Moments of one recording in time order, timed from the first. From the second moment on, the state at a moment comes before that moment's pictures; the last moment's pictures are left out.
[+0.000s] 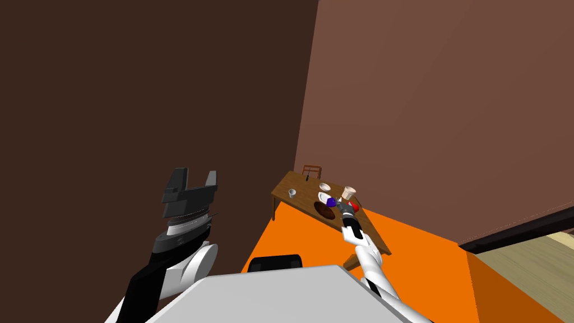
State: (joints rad) left arm 0.52 0.01 0.02 -2.39 0.08 -0.62 -0.09; right arm -0.10 -0.33 -0.56 -0.94 0.14 -0.39 1.24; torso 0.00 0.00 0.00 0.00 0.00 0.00
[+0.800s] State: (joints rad) left arm 0.52 0.01 0.02 -2.39 0.08 -0.62 -0.09; right arm -0.12 -0.38 -0.54 -0.97 0.15 -0.32 1.19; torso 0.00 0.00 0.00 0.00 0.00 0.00
